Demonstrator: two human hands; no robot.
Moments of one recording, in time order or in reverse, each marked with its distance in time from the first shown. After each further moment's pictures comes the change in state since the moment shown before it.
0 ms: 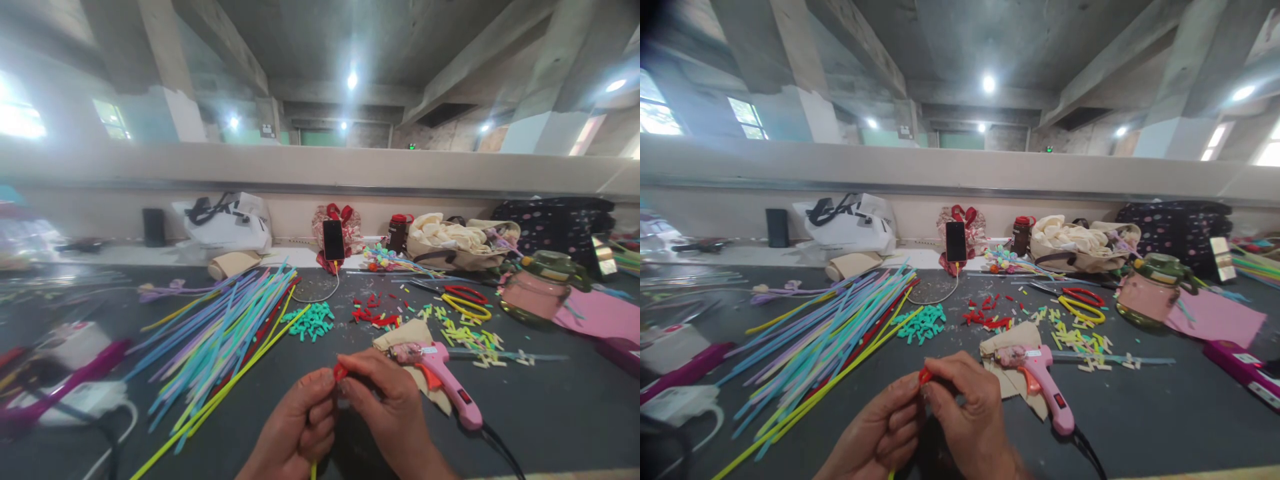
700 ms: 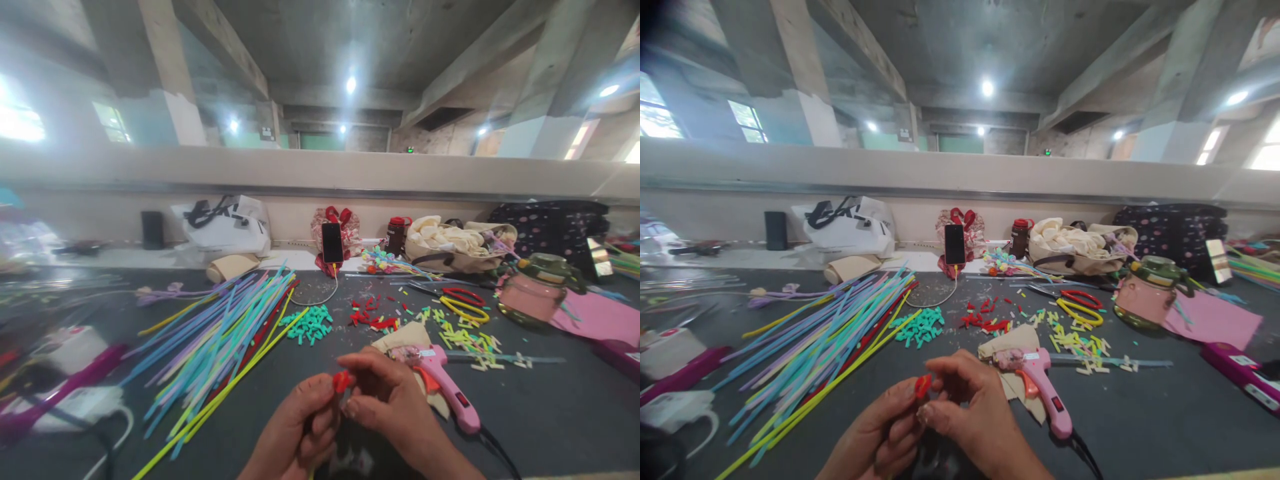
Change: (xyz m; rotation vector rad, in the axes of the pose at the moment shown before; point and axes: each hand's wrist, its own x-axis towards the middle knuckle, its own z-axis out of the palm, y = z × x) left_hand -0.002 0.001 0.005 0.118 -0.059 -0.009; right_hand 0.003 0.002 -0.012 0.358 -0.178 0.326
